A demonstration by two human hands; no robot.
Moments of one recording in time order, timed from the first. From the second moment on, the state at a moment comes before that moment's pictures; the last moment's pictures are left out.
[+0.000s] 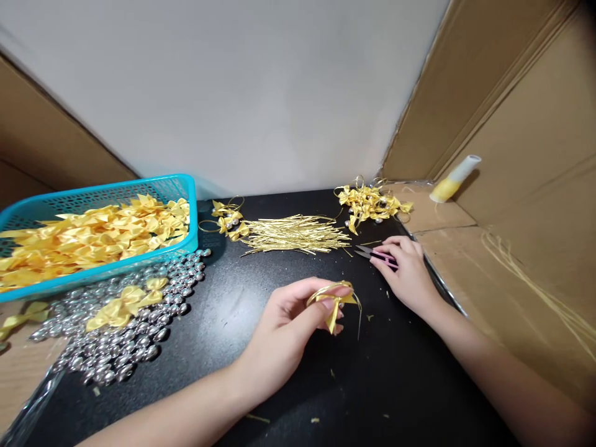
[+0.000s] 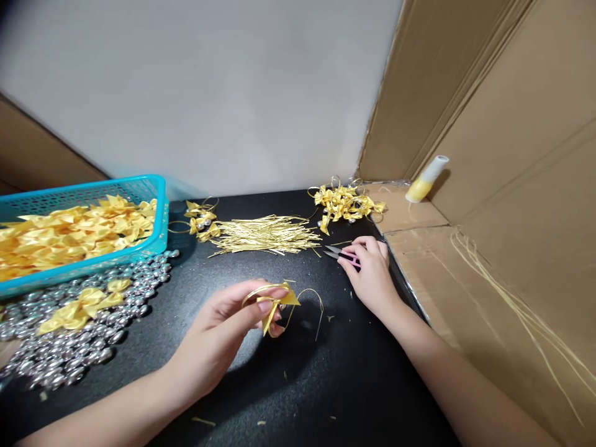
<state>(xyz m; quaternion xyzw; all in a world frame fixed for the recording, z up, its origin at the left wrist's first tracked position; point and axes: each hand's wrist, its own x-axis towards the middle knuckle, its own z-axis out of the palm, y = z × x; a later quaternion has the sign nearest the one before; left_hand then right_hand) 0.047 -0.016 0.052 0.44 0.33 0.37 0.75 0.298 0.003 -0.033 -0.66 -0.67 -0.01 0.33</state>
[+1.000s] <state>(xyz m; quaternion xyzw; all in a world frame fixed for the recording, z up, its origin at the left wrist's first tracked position) 0.044 -0.016 0.054 0.61 0.35 0.35 0.62 0.227 -0.059 0.028 -0.47 -0.70 0.26 0.47</state>
